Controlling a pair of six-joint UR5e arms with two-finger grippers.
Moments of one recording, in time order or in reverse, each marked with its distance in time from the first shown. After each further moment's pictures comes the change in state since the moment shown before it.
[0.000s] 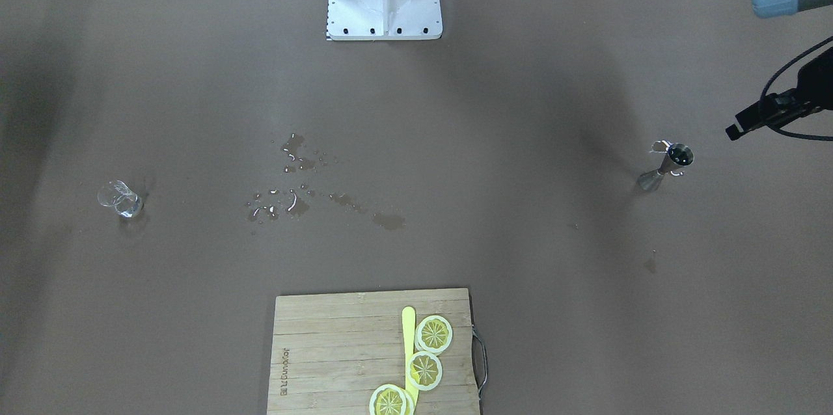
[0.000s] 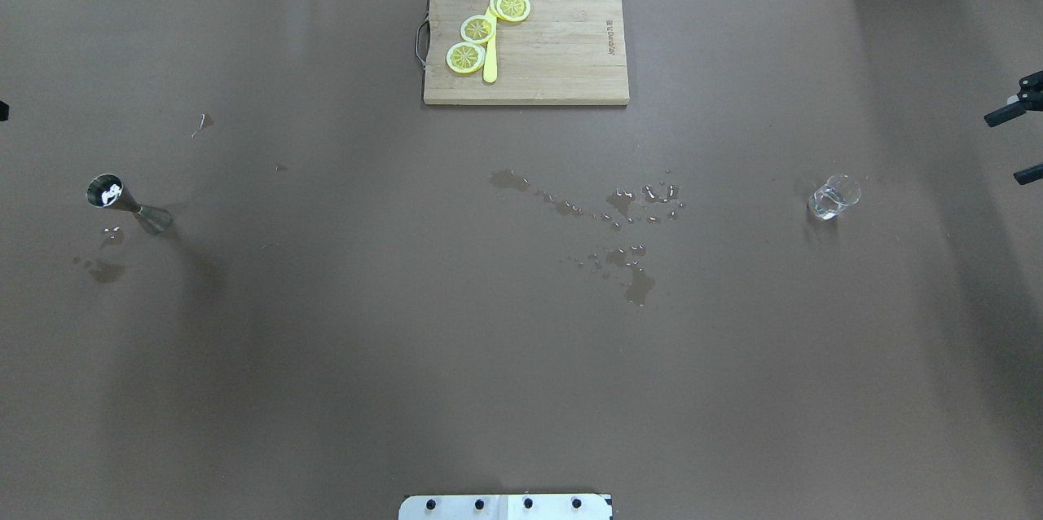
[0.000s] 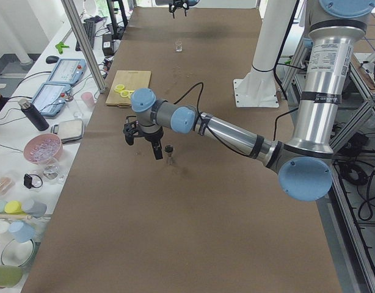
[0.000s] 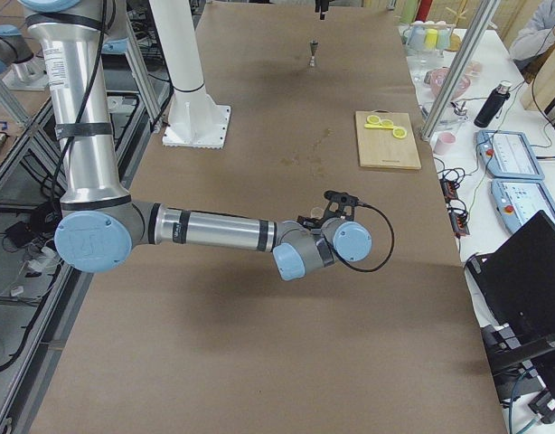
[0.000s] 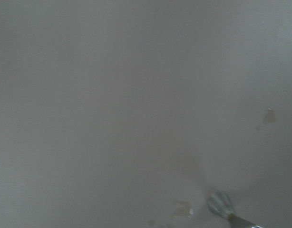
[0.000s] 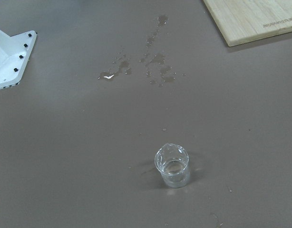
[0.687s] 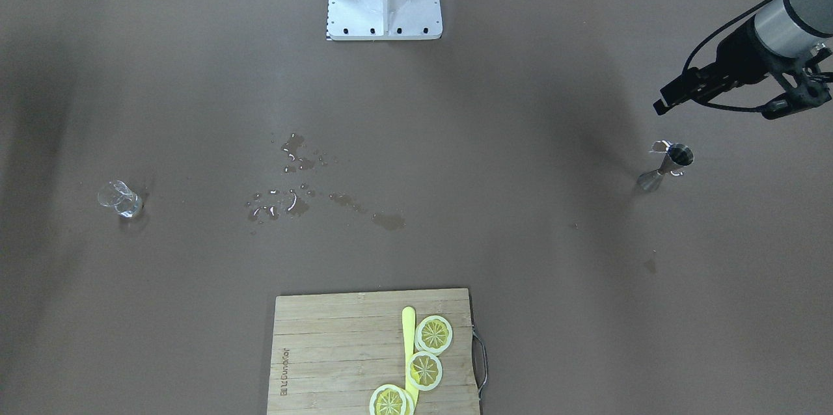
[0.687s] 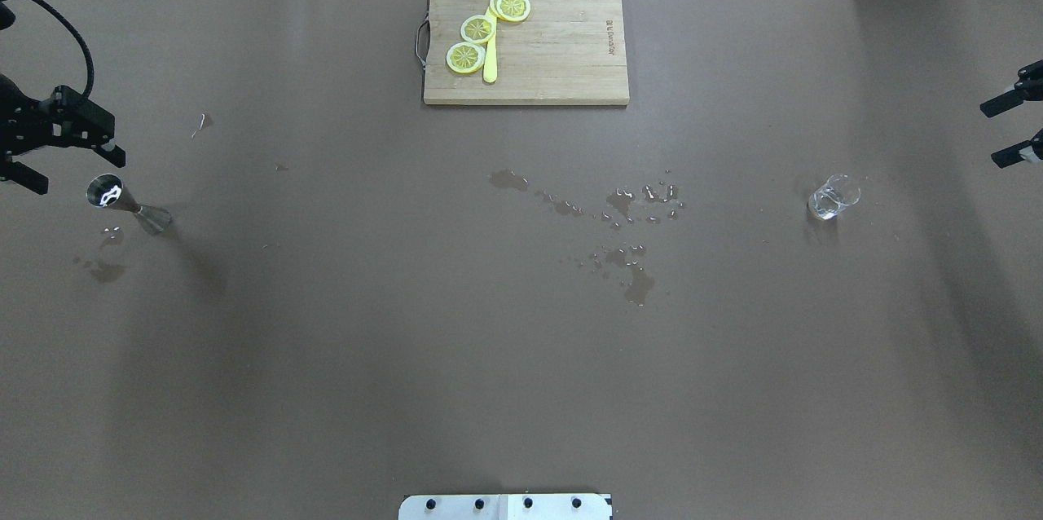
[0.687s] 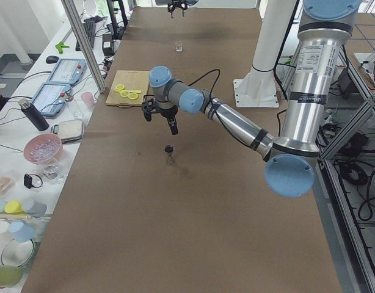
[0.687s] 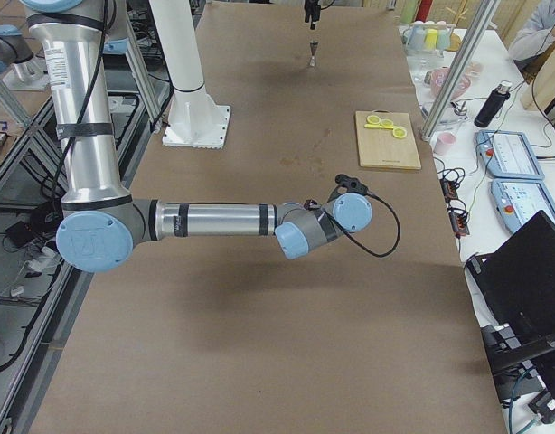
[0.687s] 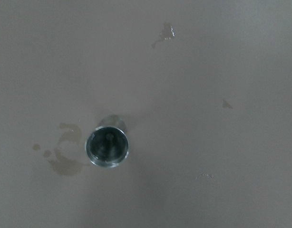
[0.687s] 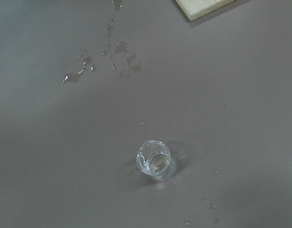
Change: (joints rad) left arm 0.132 0.000 -0.129 0.001 -0.002 -0.221; right arm -0.019 -0.012 0.152 -0.021 -0.177 0.383
